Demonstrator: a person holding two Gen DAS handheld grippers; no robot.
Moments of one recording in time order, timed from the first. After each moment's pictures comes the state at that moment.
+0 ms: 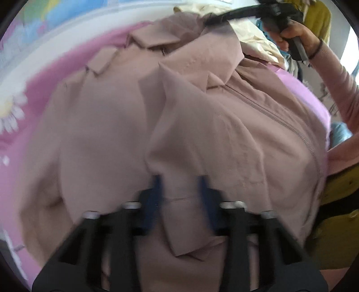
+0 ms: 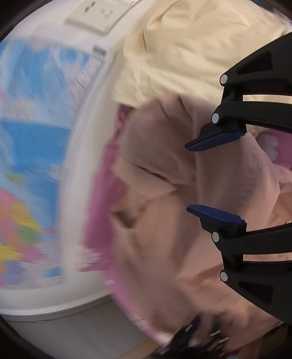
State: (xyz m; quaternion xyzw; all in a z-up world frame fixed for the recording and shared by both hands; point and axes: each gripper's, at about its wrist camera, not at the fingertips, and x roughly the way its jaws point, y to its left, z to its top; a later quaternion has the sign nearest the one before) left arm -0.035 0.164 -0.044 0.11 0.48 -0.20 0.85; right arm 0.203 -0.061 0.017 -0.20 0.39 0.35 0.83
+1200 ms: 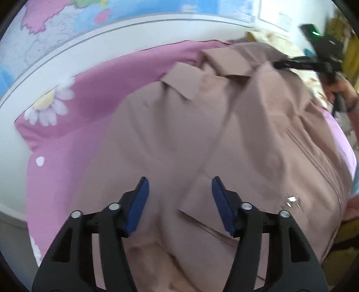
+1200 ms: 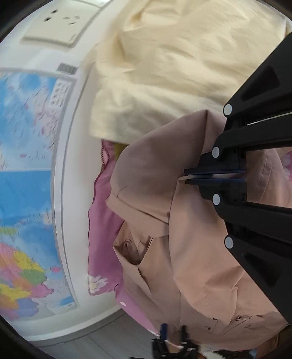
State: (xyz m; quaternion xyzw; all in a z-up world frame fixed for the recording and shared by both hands) left arm 0.025 0.235 -0.022 0.07 0.47 -0.11 0.87; right arm 0.243 -0.102 0.010 -0.13 0.43 0.32 0.84
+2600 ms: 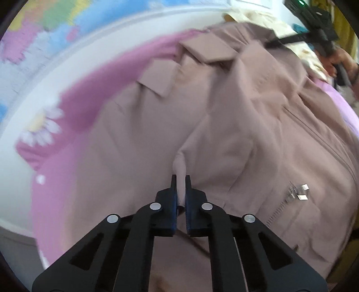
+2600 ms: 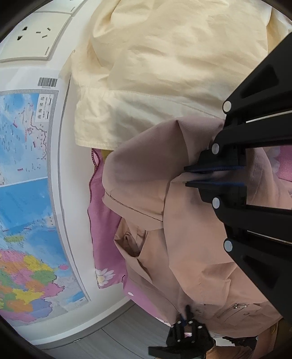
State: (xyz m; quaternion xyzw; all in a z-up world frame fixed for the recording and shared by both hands) left arm 0.029 0.198 -0.042 0.15 0.46 -0.08 0.87; right arm 0.237 -0.123 0.002 -0.08 0.43 0.33 0.83
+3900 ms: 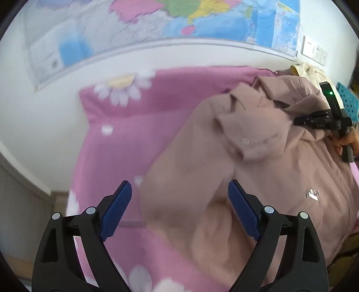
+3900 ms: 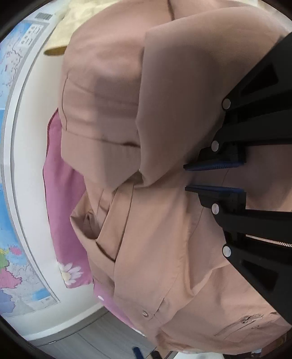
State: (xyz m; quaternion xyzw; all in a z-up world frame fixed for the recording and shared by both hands) left arm -0.043 0.320 0.000 0.00 0.43 0.04 0.90; right arm 0.212 -0.031 -0.062 -0.14 0.46 0.32 0.81
